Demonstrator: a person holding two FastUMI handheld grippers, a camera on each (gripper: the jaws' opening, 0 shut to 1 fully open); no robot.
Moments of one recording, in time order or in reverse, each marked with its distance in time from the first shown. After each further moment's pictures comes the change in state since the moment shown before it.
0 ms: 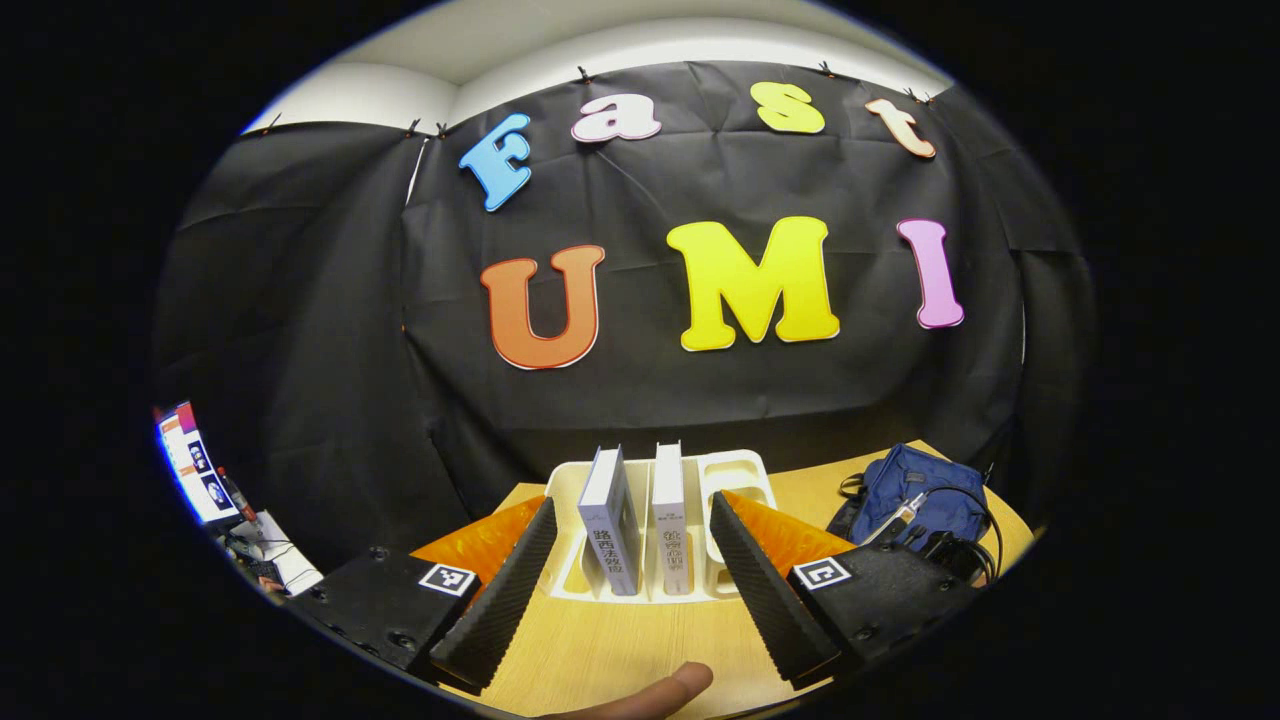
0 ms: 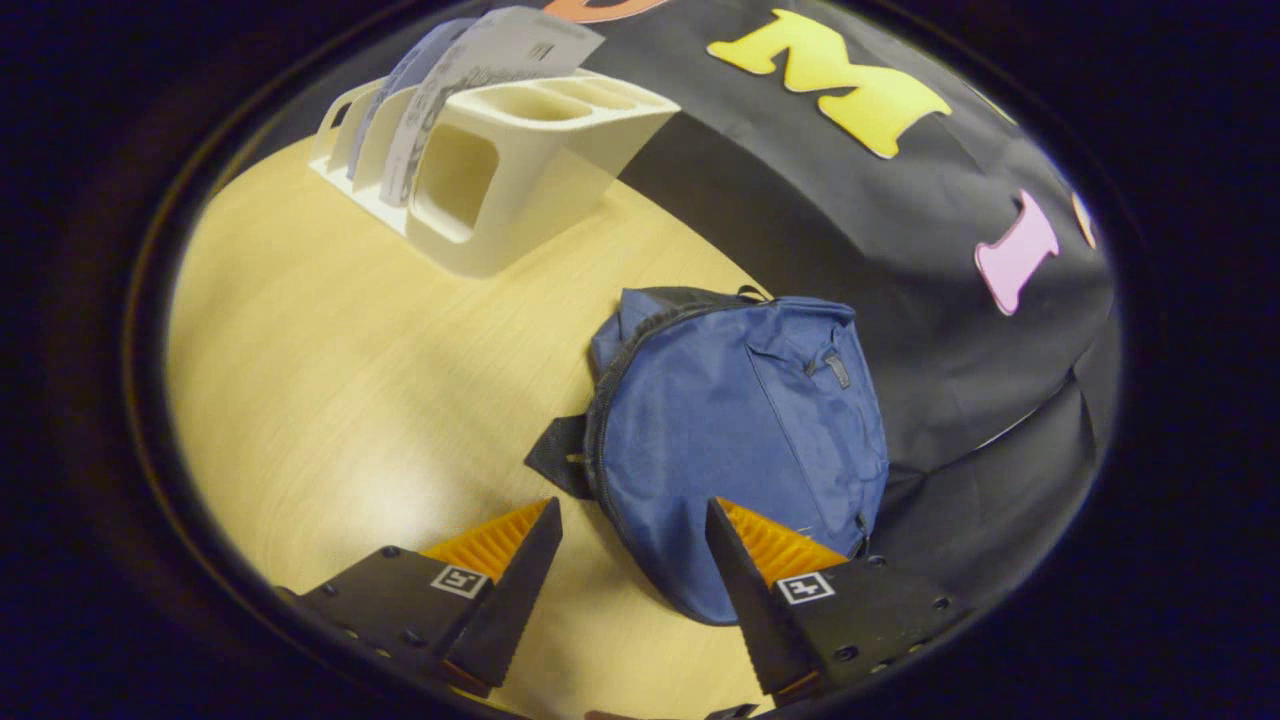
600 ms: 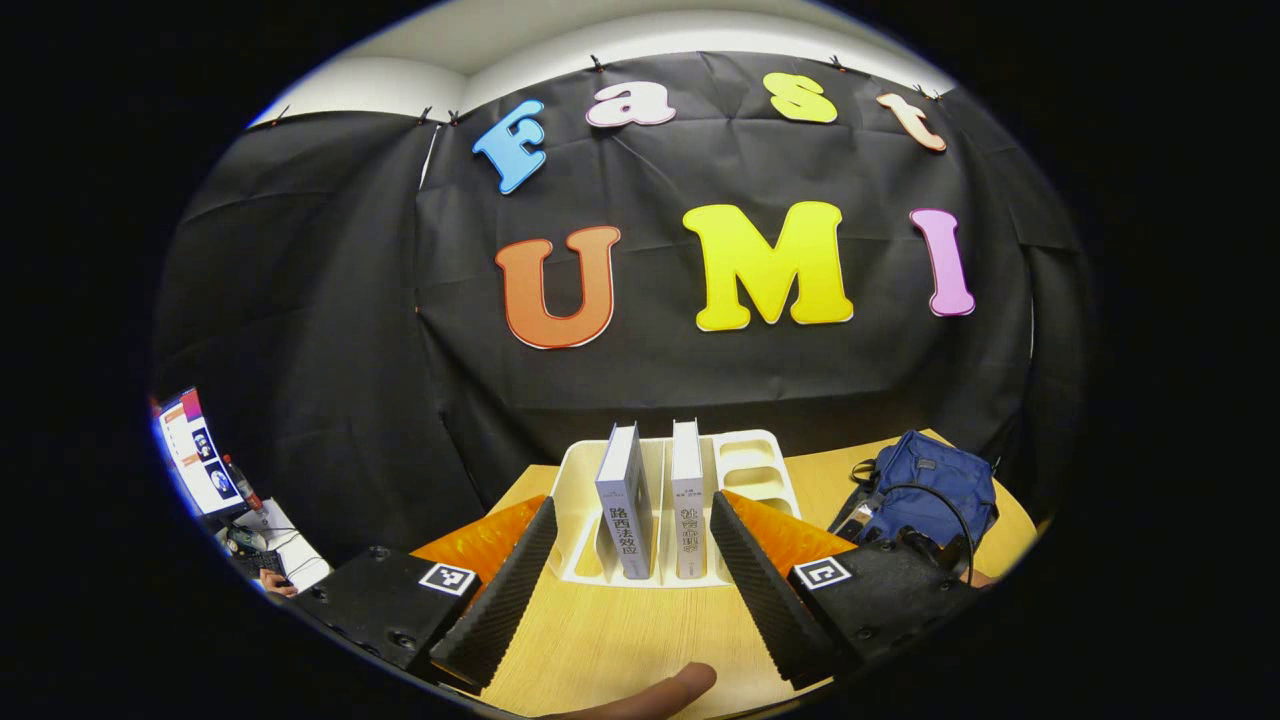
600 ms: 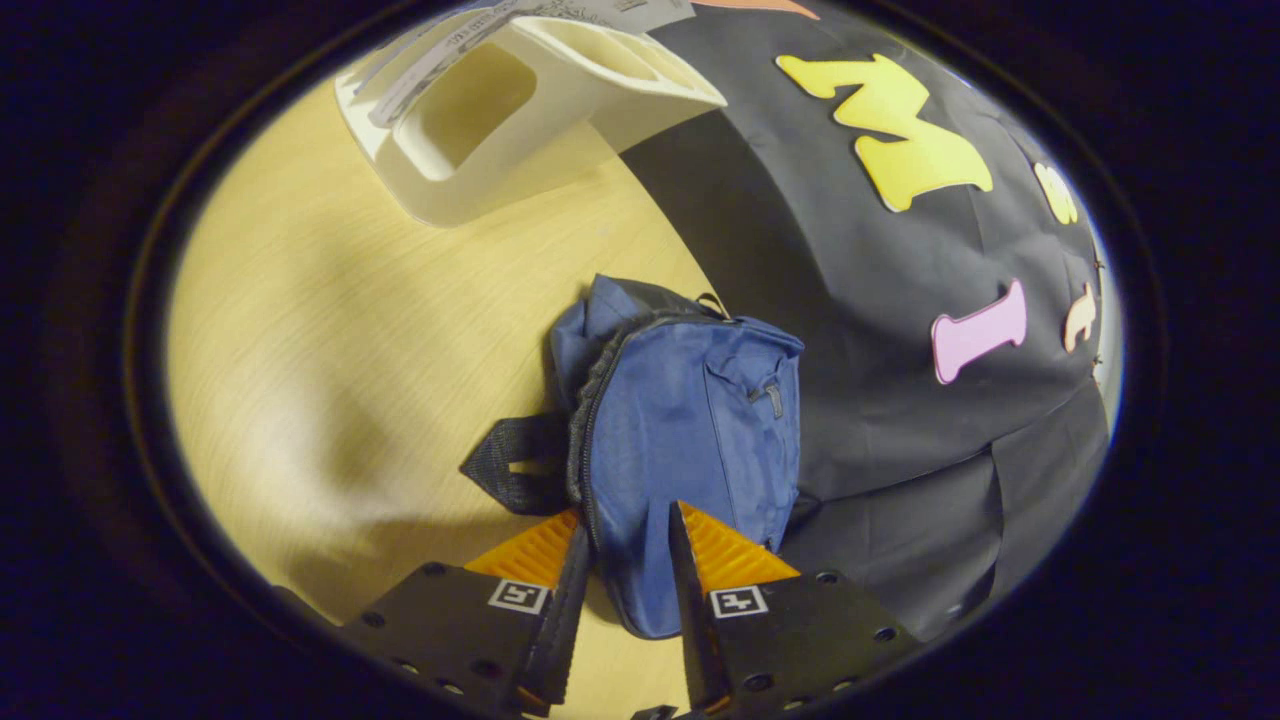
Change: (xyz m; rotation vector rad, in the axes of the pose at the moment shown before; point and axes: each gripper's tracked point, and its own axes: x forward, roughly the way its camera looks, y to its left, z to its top) left arm -0.005 0.007 -0.017 -0.007 0.045 0.014; right arm 0.009 -0.019 0.019 -0.143 0.075 -0.226
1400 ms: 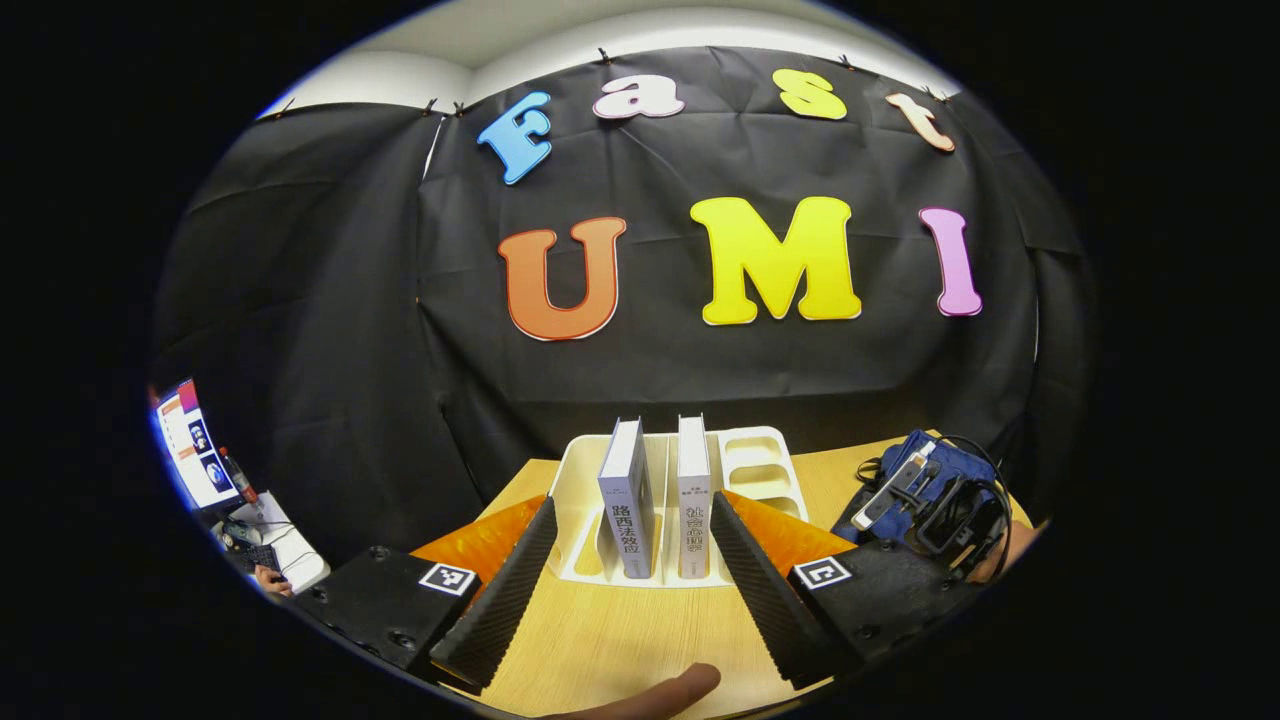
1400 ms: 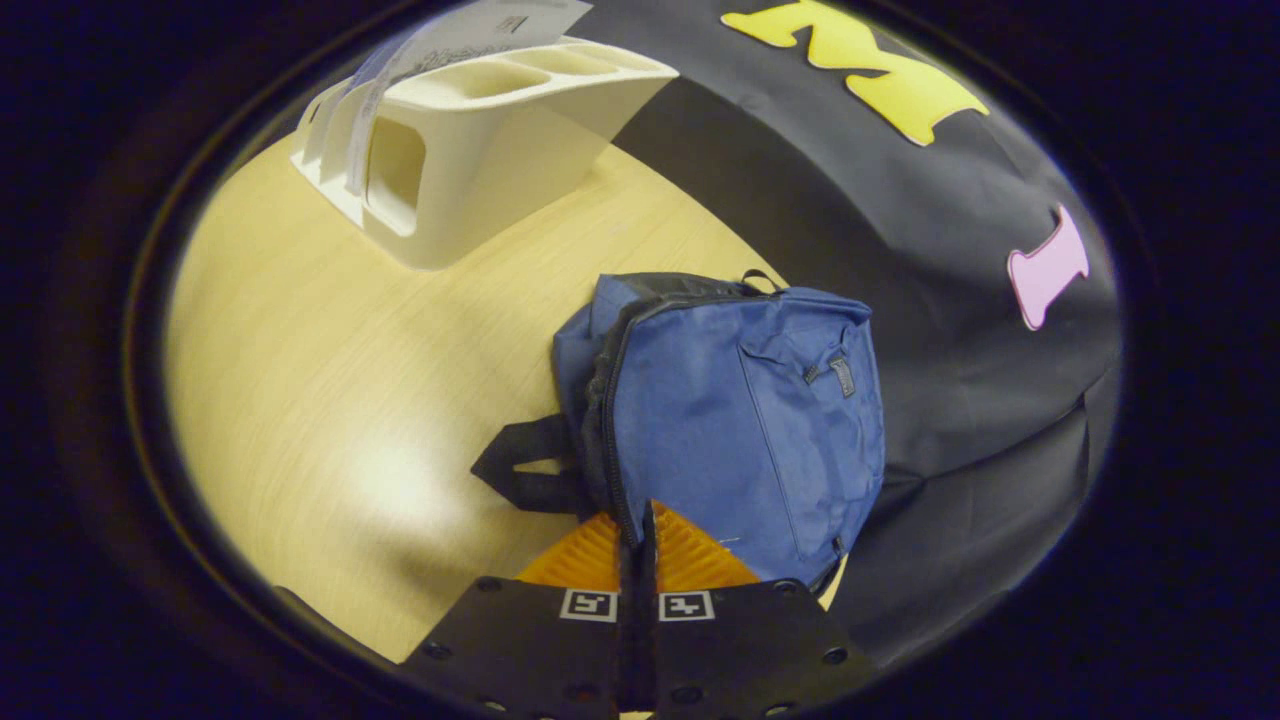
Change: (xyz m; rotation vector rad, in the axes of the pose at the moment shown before) left arm 0.011 0.007 -0.004 -0.028 0.020 0.005; right arm 0.001 -0.012 0.001 0.148 0.028 0.383
